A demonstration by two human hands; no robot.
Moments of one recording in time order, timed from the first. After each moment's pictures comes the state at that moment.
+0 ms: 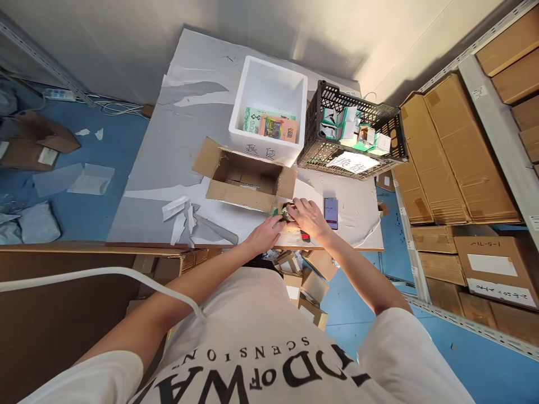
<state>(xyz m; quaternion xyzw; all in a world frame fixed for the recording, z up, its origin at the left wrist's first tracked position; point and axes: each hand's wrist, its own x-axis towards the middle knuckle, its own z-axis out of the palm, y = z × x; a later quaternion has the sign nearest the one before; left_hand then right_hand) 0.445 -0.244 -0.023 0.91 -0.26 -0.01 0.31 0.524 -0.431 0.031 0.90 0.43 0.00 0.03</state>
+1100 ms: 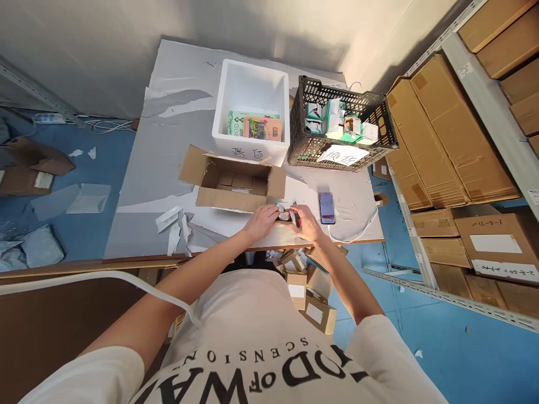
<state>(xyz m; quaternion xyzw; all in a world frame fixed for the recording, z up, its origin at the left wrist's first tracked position) 0.492 -0.249 -0.031 0.91 -0.31 0.02 0.28 0.507 -0.471 -0.018 0.89 0.32 0.02 -0.31</state>
